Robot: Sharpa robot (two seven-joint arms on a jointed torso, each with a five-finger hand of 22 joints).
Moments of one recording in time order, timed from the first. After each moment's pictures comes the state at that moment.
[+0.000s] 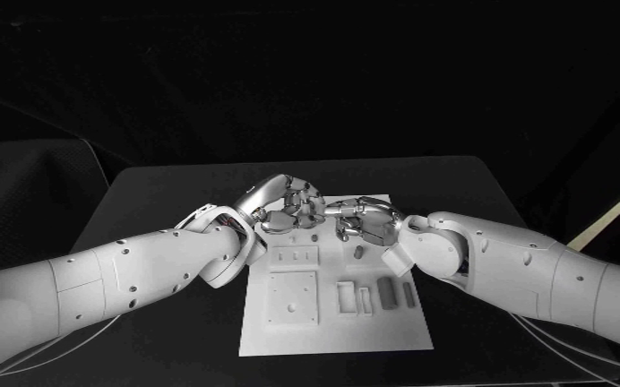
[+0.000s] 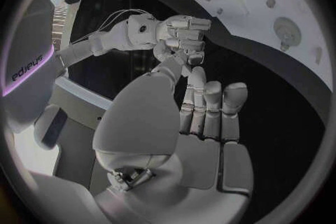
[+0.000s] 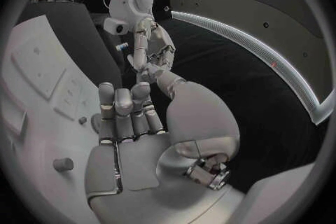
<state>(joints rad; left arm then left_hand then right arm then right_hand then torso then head) 1.21 -0.63 -0.19 1.34 -0.93 -0.56 0.46 1.44 -0.11 0.26 0.06 0.18 0.94 0.15 0.34 0.47 0.94 0.10 1.01 0.46 0.98 0.02 1.31 1.12 0.06 0.92 -0.08 1.66 0.46 1.08 -0.63 -0.05 1.20 -0.03 0.24 0.16 1.23 0.04 0.48 -0.09 0.18 0.93 0.13 0.38 0.61 0.98 0.05 1.42 0.55 0.97 -0.02 1.55 1.00 0.13 0.56 0.01 1.66 0.46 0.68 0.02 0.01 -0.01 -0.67</state>
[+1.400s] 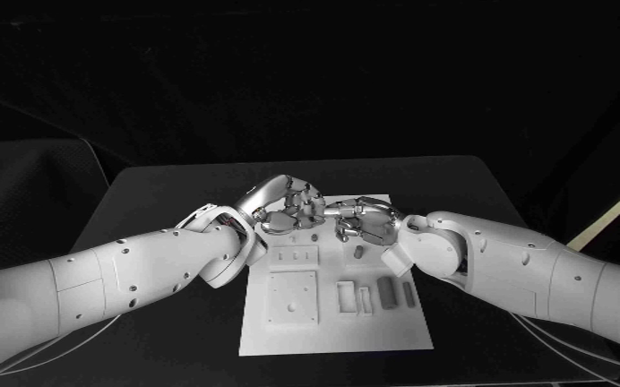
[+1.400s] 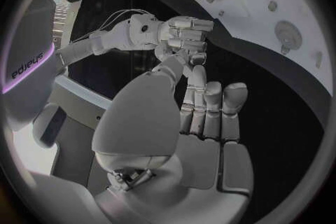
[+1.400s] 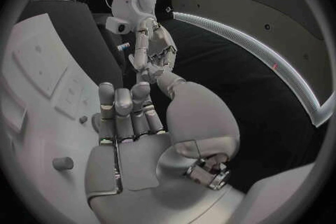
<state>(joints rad) 1.21 -0.63 -0.19 1.34 -0.92 -0.54 0.46 1.45 -0.12 0.30 0.06 0.18 0.96 0.15 0.35 0.47 0.97 0.10 0.95 0.42 0.98 0.02 1.32 1.11 0.07 0.92 -0.07 1.66 0.47 1.08 -0.62 -0.05 1.19 -0.05 0.24 0.15 1.23 0.04 0.47 -0.09 0.18 0.93 0.13 0.38 0.61 0.98 0.05 1.42 0.55 0.97 -0.01 1.55 1.00 0.13 0.56 0.01 1.66 0.46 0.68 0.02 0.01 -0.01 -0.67</state>
